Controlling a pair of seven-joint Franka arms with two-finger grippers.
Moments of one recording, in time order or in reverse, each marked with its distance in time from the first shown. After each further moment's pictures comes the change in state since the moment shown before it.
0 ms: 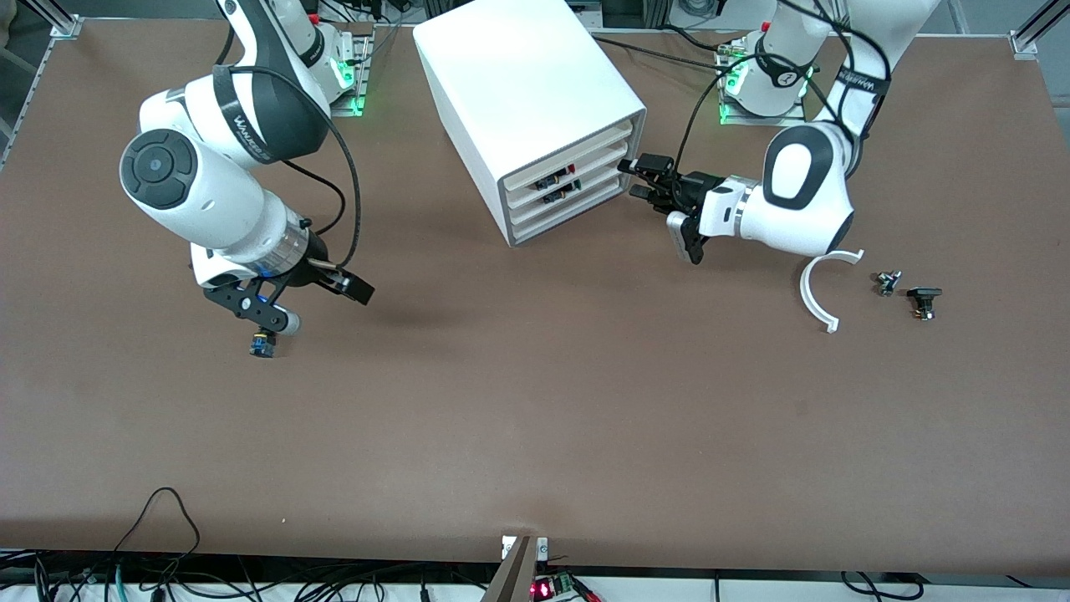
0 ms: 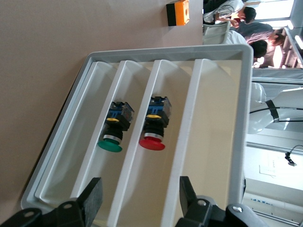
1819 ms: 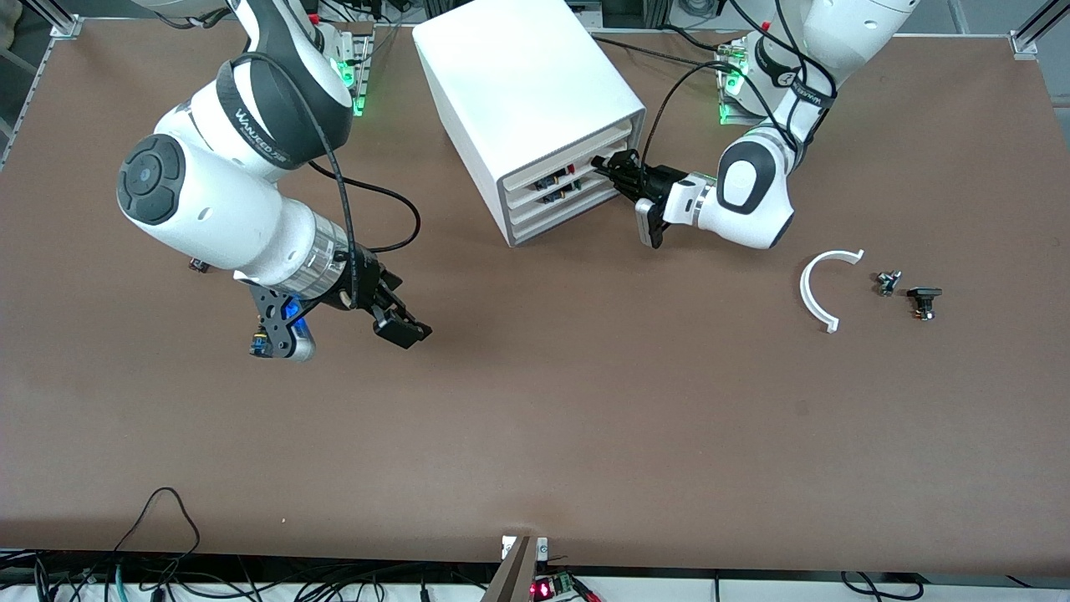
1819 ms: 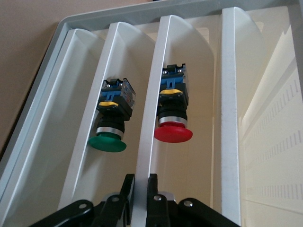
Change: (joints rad) left arm -0.015 0.101 -0.097 -0.107 -0.147 0.082 0.232; right arm 0.076 0.210 0.001 0.423 0.184 -0.054 0.527
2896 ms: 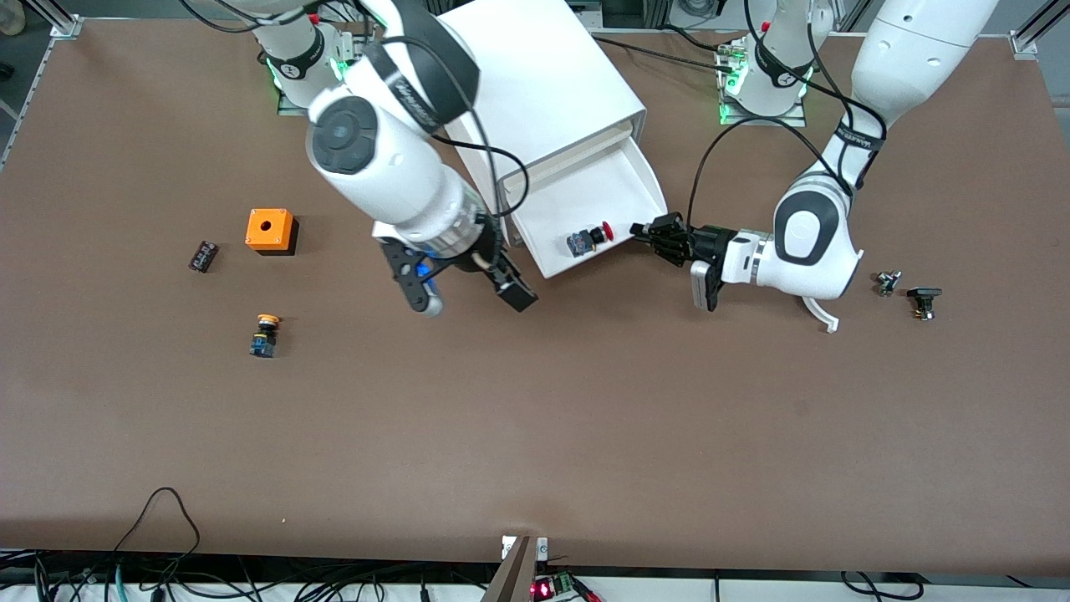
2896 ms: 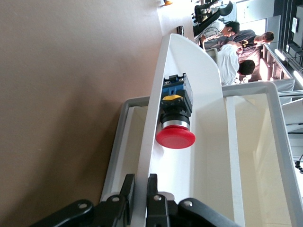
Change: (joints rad) left arm 0.169 0.131 0.033 0.247 0.146 0.008 0.000; right arm 0.222 0.075 0.002 0.001 -0.042 0.138 0.245
